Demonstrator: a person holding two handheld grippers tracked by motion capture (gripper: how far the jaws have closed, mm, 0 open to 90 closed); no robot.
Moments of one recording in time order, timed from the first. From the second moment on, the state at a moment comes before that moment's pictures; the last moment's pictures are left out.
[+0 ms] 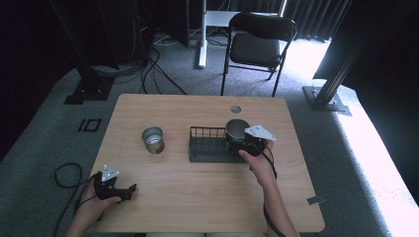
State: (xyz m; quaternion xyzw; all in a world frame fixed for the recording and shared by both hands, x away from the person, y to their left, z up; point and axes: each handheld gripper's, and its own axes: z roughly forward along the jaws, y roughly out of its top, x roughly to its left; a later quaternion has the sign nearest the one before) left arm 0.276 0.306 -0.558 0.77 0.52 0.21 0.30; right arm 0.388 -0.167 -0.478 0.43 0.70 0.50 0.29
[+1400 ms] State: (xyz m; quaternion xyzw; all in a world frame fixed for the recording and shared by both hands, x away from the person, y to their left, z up) left arm 0.276 0.306 -0.558 0.77 0.52 0.21 0.30; right arm 0.347 -0.204 -0.484 0.43 0.71 0.48 0.29
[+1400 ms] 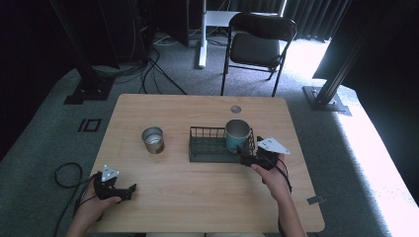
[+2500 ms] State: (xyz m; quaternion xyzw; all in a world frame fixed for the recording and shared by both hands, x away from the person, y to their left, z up) left arm 0.276 0.306 -0.558 0.77 0.52 0.21 0.30; right arm 0.312 -0.251 -0.528 0.45 0.73 0.45 0.26
